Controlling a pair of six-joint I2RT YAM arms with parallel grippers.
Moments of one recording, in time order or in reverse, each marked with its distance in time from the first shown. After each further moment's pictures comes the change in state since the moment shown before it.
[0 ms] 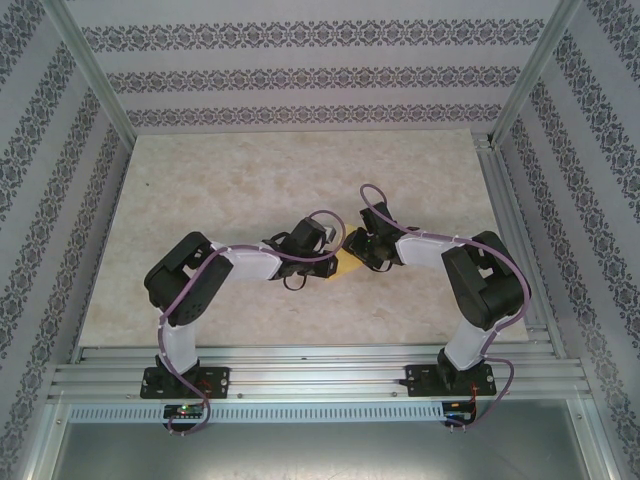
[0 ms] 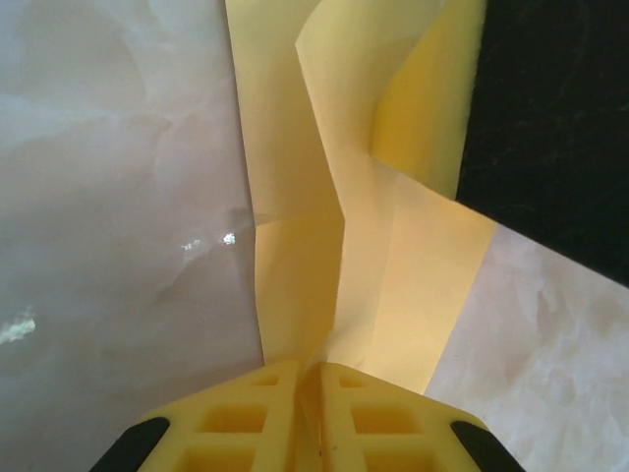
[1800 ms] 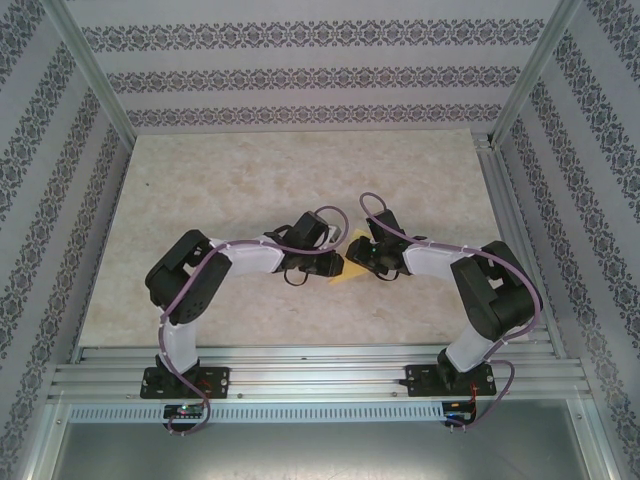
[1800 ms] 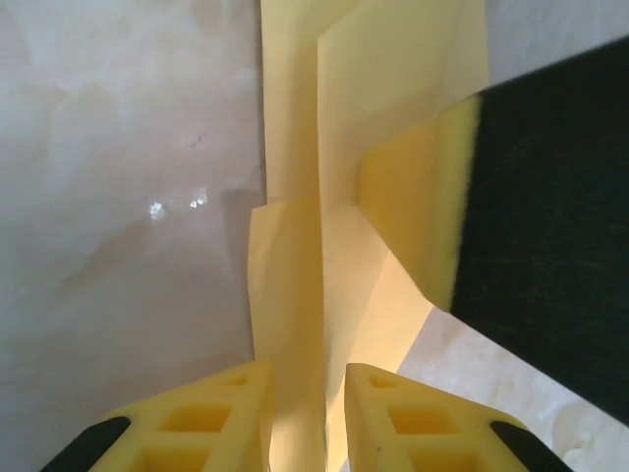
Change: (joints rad) left arm 0.018 -0.001 0.080 -0.125 0.116 0.015; right arm -0.002 -0.089 -0.102 0.039 -0.029 -0.155
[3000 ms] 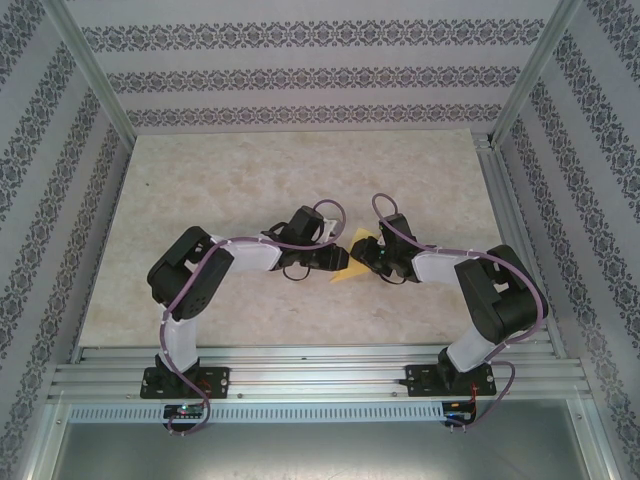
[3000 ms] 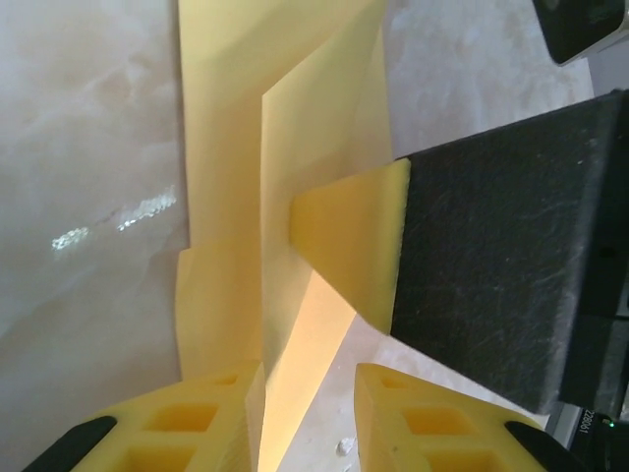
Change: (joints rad) left arm 0.035 0.041 -0.008 0.161 0.164 -0.048; right arm -0.060 -0.031 -0.113 0.198 -0.108 0.049
